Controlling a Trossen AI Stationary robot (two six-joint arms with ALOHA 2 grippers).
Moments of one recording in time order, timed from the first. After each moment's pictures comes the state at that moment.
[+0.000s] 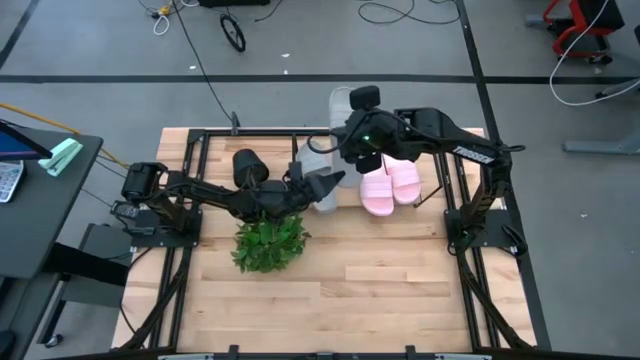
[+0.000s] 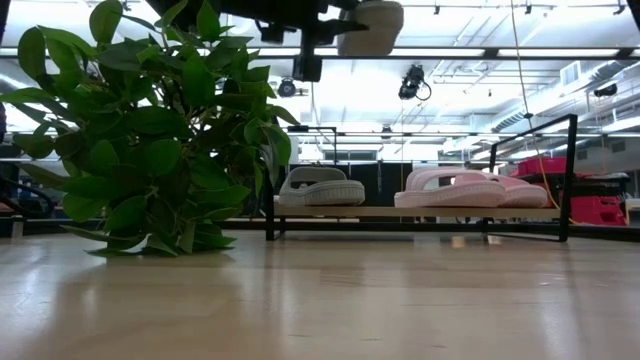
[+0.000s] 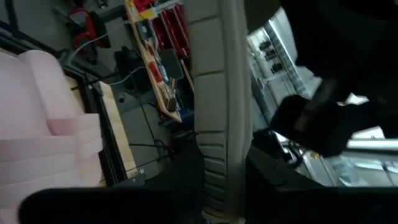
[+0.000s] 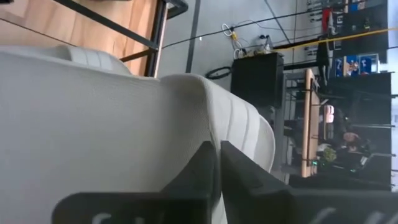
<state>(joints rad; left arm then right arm) -0.09 1.67 1.00 0.85 -0.59 -1.14 -0.10 1.79 2.23 -1.26 0.67 -0.68</state>
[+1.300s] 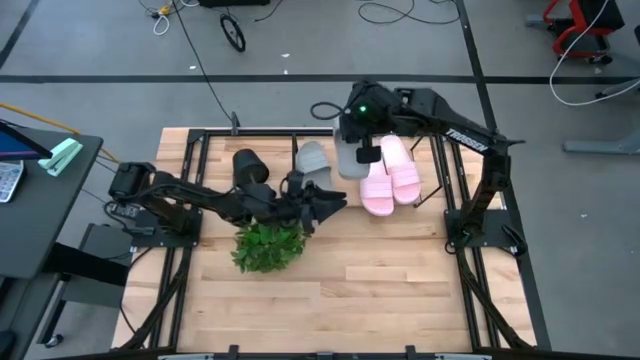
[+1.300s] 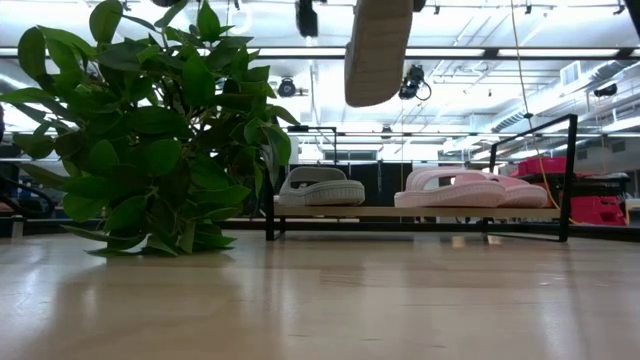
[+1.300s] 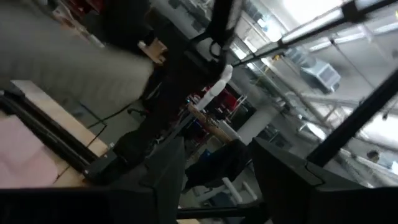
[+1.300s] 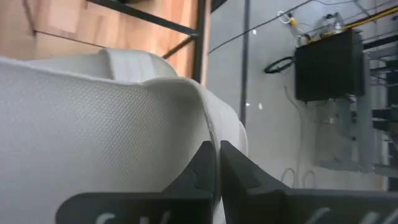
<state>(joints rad) -0.14 1.58 0.99 0.84 -0.28 -0.74 -0.29 1.78 2.16 -1.27 0.32 -0.59</state>
